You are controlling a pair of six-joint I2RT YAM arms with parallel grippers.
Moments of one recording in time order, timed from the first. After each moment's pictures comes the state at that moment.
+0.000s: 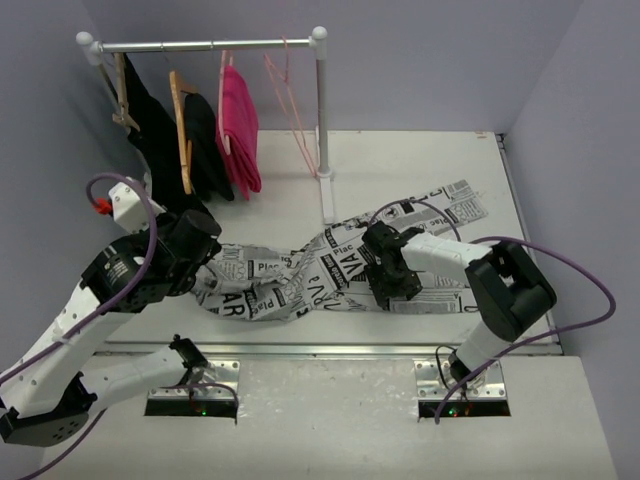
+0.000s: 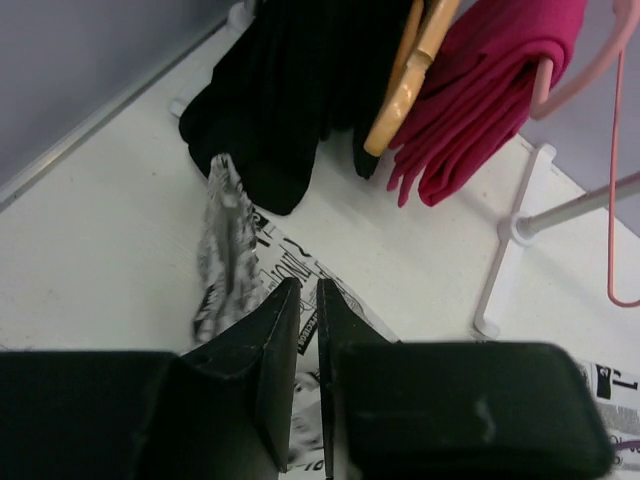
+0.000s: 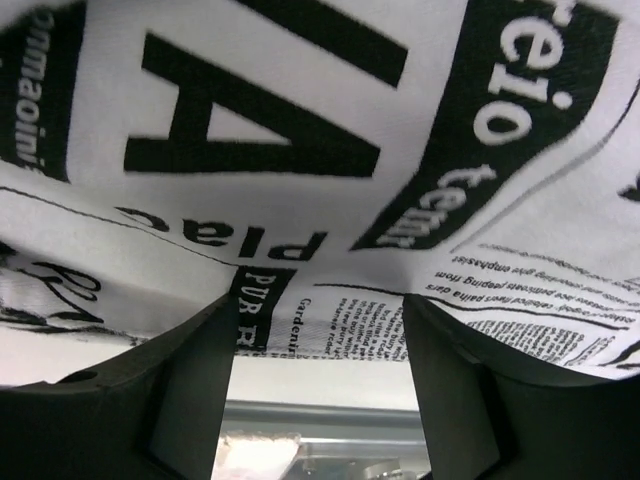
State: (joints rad) left arm -0.75 0.91 1.34 -1.34 -1.09 -1.20; right arm 0.60 1.66 0.85 -0.69 0.12 0.29
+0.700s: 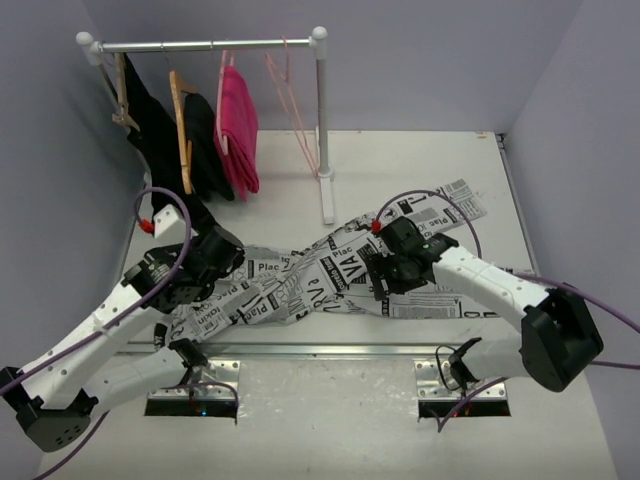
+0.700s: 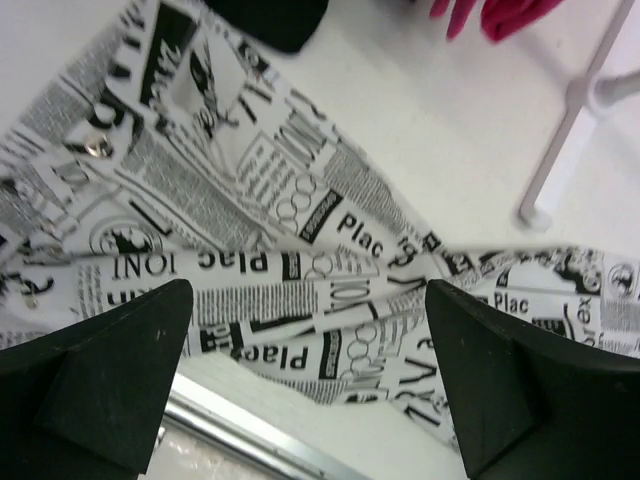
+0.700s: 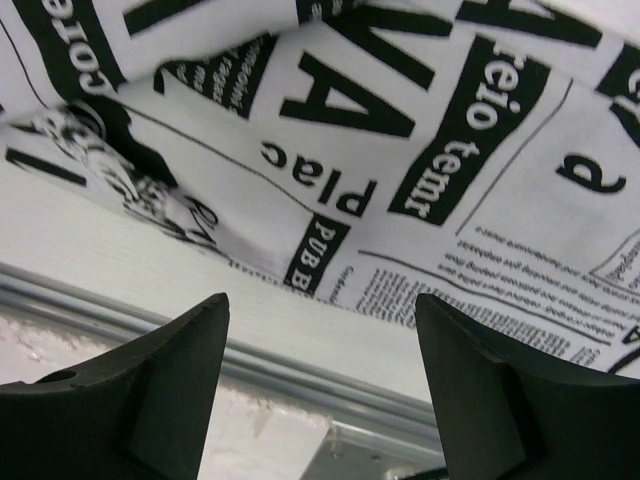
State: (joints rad) left arm -0.70 0.87 1.03 -1.22 -0.77 -1.33; right arm 0.60 1.32 0.78 -0.68 0.01 0.28
